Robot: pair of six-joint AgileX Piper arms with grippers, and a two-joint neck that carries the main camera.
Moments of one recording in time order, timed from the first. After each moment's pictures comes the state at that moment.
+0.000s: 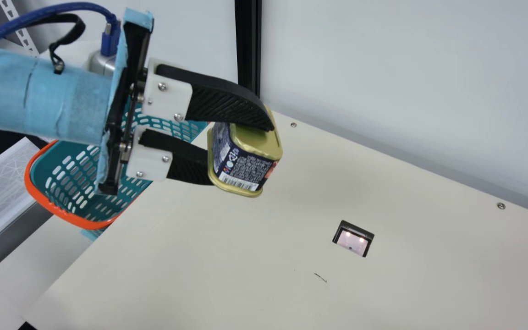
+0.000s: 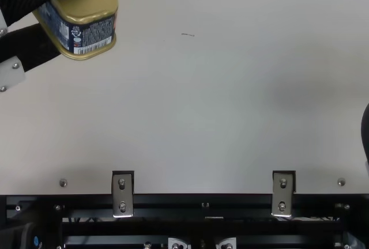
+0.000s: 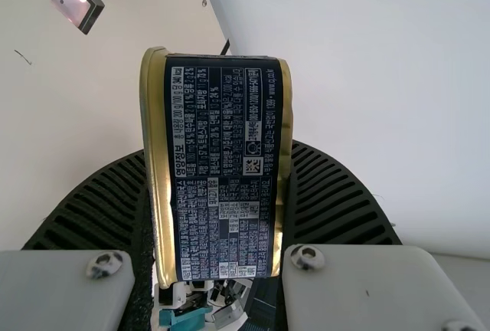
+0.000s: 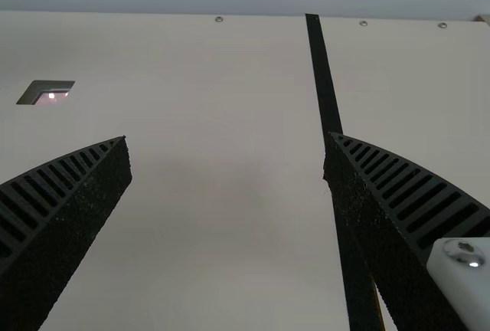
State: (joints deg) left arm 17.3 64.3 -61.2 -64.0 69.8 -25.3; right arm -4.0 13.5 -20.2 4.8 38.2 -6.5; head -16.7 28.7
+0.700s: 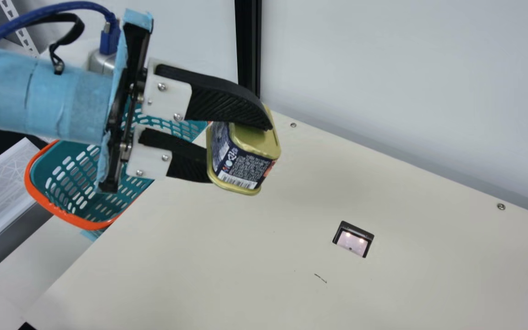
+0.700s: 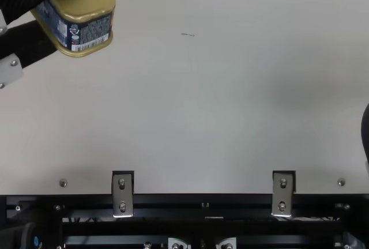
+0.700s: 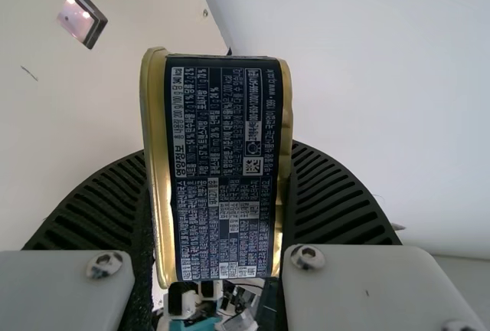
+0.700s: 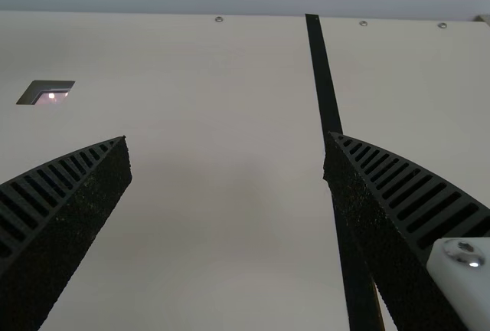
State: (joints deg) left arm 16.4 64.0 -61.1 -62.3 67.6 -22.8; right arm -4.0 13.5 -20.2 4.8 38.2 -6.5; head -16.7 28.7
